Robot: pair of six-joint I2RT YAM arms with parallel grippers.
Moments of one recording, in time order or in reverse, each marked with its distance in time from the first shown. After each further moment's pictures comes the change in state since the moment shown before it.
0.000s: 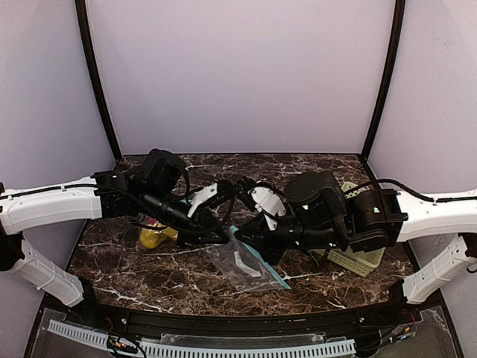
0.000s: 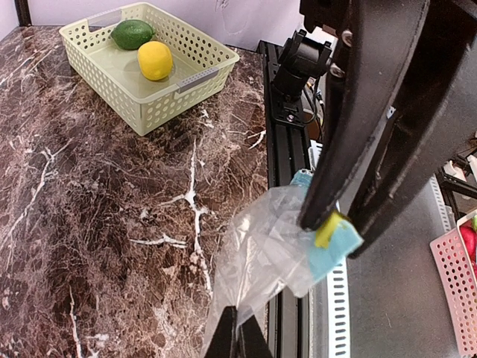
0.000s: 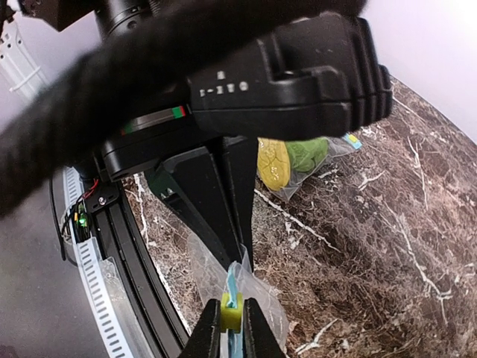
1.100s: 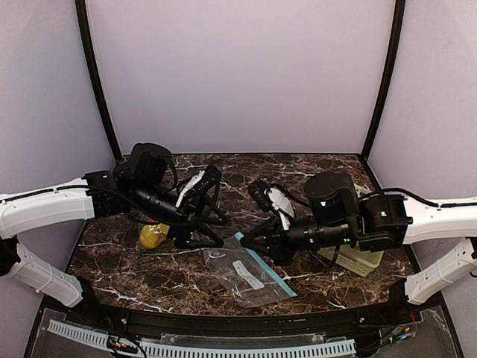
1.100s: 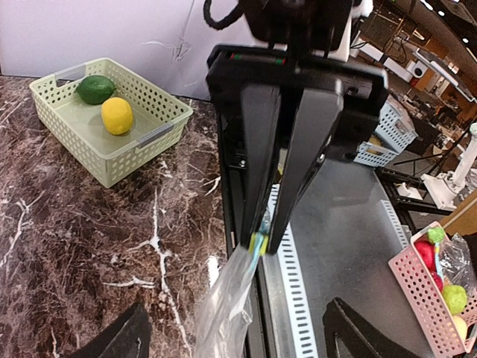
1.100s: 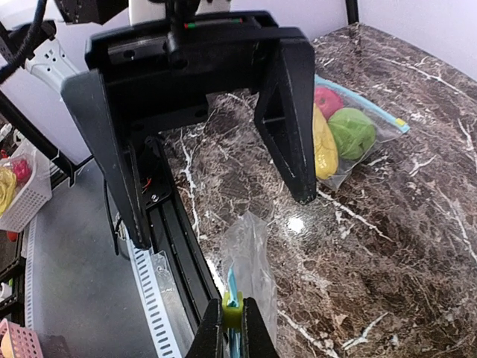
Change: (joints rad) left arm 0.061 -0.058 -0.046 0.135 0.220 -0.057; right arm -0.086 -0.112 -0.159 0.133 -0.238 0.094
